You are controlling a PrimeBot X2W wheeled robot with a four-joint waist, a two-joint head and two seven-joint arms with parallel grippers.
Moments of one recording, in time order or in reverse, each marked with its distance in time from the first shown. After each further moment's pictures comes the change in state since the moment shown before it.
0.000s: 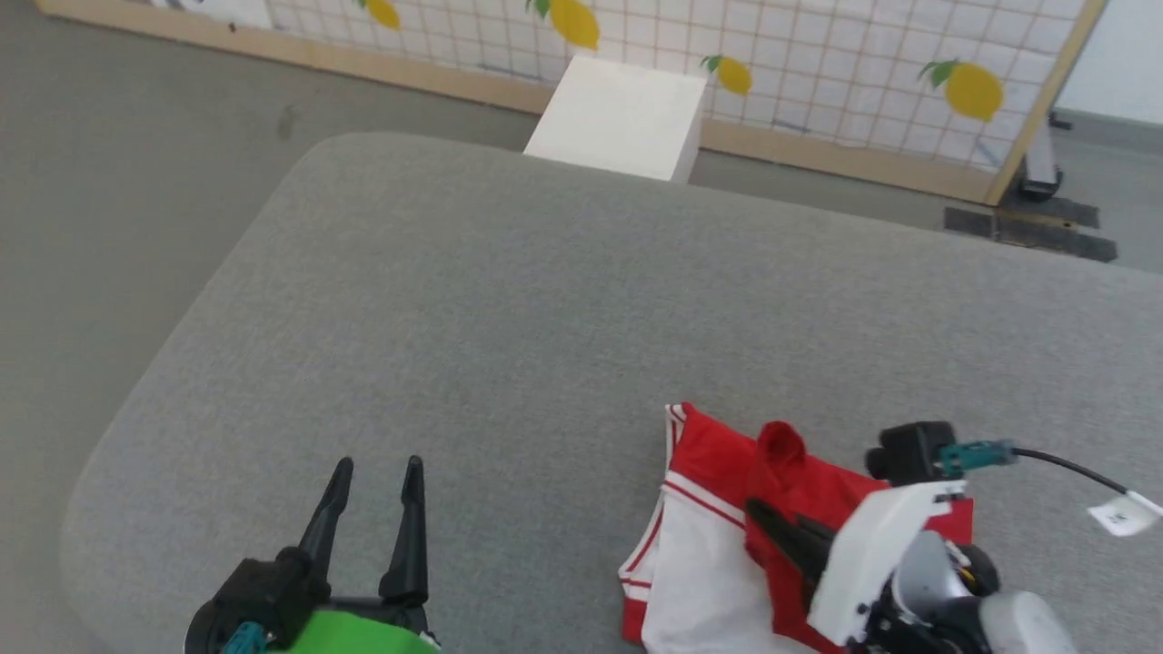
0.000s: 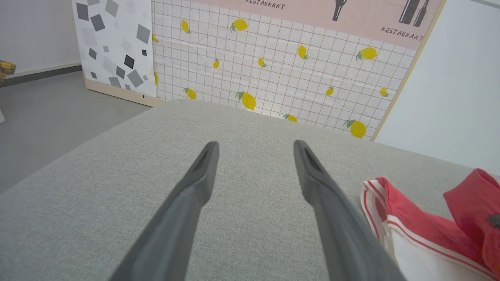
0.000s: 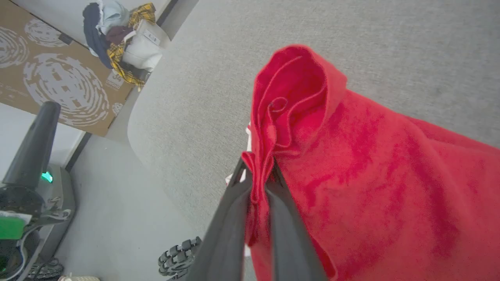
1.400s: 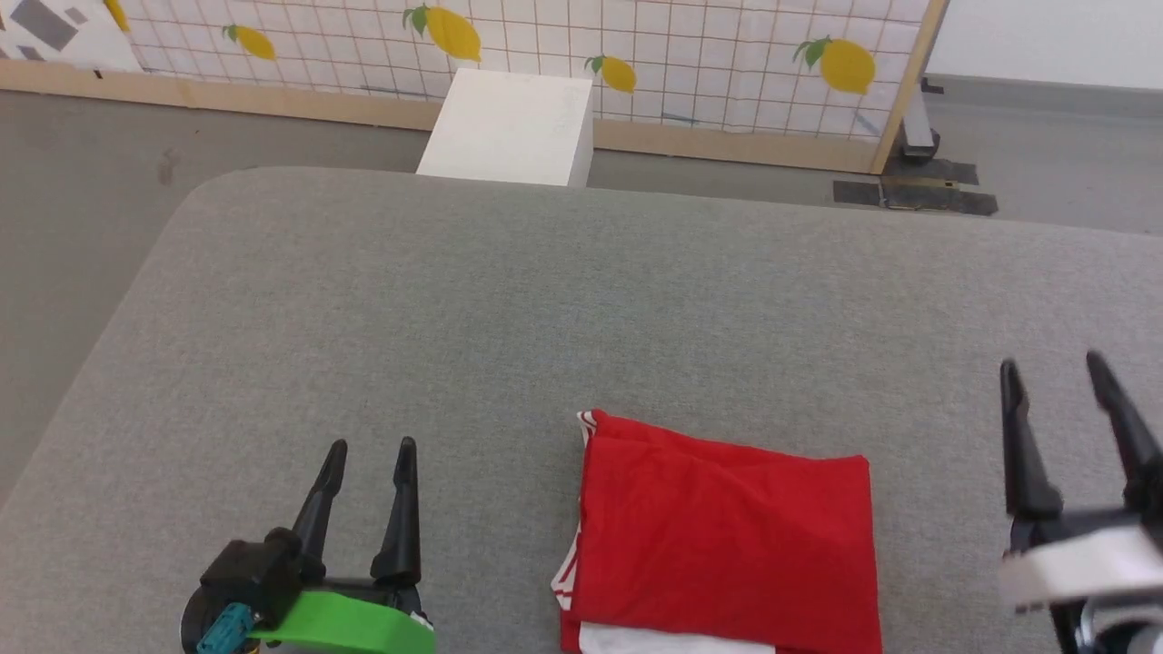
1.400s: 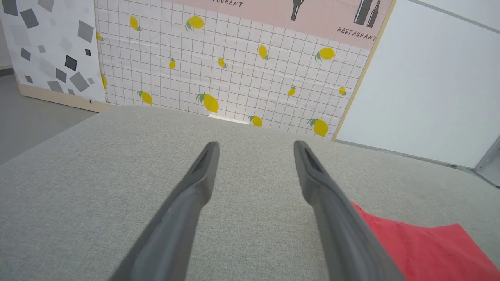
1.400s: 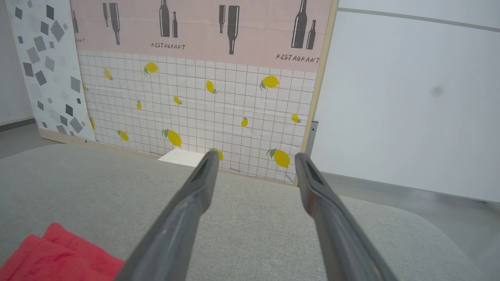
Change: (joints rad) left arm -0.046 -0.001 0.019 0.032 -0.032 -0.027 0.000; right arm 0.071 -0.083 -0.264 -0.131 -0.544 0.000 -0.788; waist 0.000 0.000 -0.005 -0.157
